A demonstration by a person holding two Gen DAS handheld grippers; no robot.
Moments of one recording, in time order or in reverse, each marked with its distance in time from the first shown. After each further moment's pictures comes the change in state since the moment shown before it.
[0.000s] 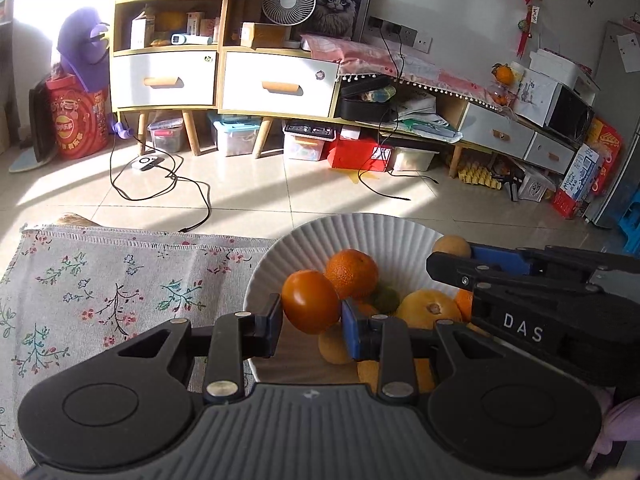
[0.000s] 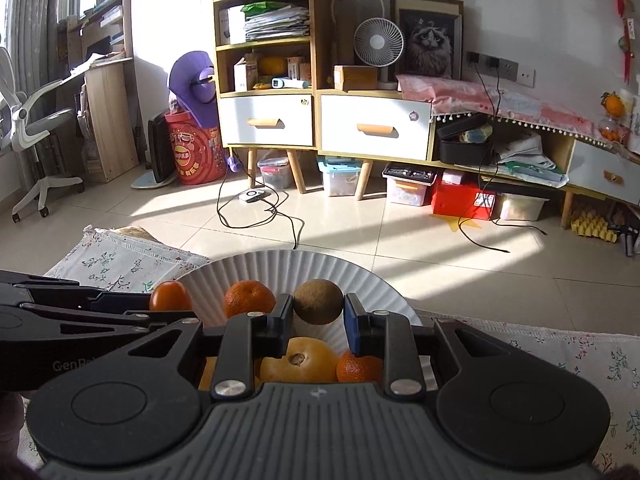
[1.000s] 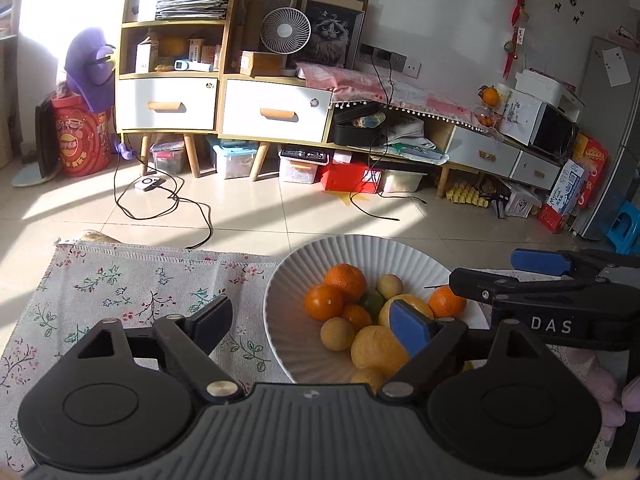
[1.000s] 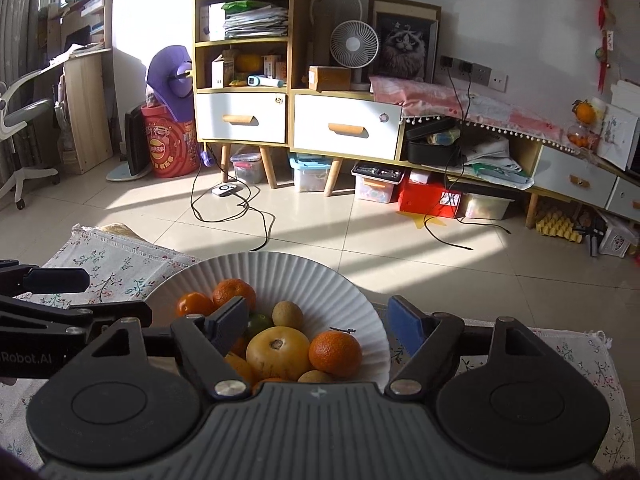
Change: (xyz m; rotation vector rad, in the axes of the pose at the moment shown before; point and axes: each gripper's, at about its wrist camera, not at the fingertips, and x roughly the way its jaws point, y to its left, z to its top) left arm -0.050 0.008 0.001 0.005 -0.065 -0.026; right arm -0.041 0.005 0.014 -0.003 0.030 -0.103
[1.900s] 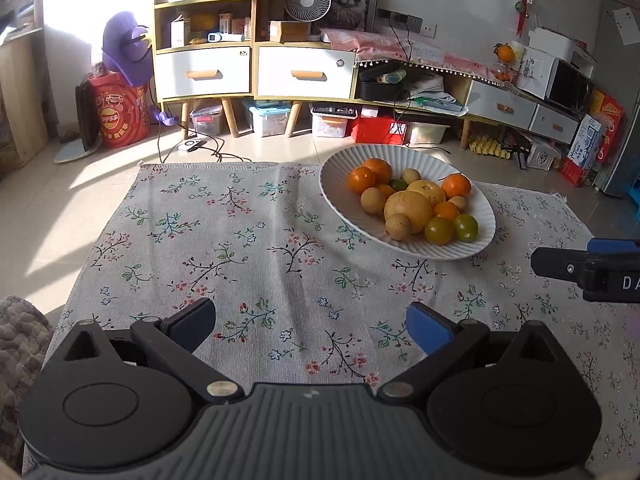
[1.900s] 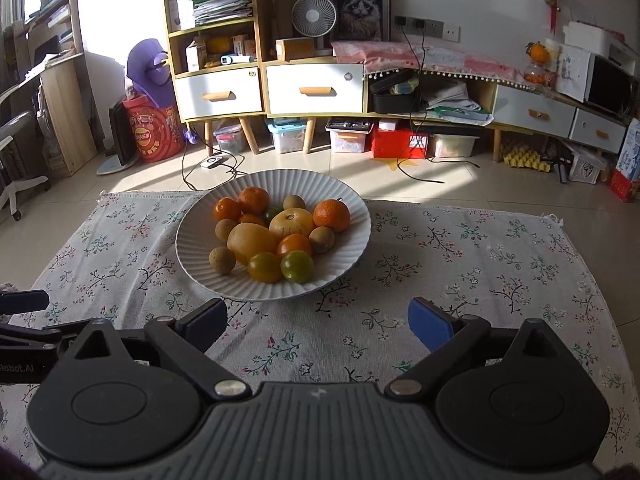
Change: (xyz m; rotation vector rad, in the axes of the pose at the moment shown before) left arm -0.077 0.009 -0.072 0.052 0.105 0.137; right arm -0.071 0.016 -0.056 0.141 0.099 -0.046
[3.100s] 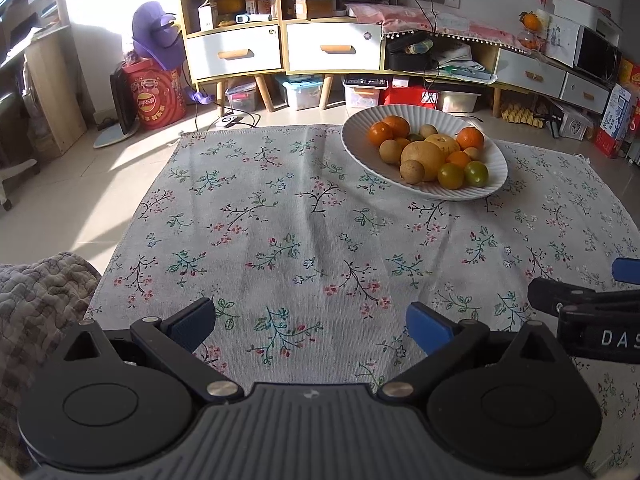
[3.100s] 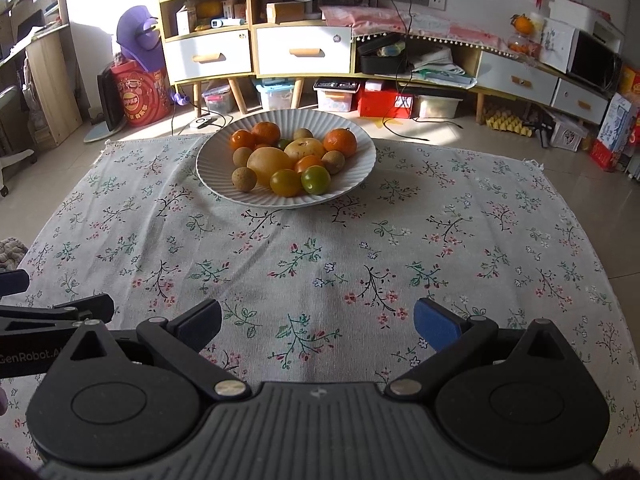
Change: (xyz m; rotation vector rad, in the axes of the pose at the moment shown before) left arm -0.030 -0.016 -0.029 0.014 0.077 0.114; right arm -0.023 0.028 -0.045 0.012 0.097 -0.076
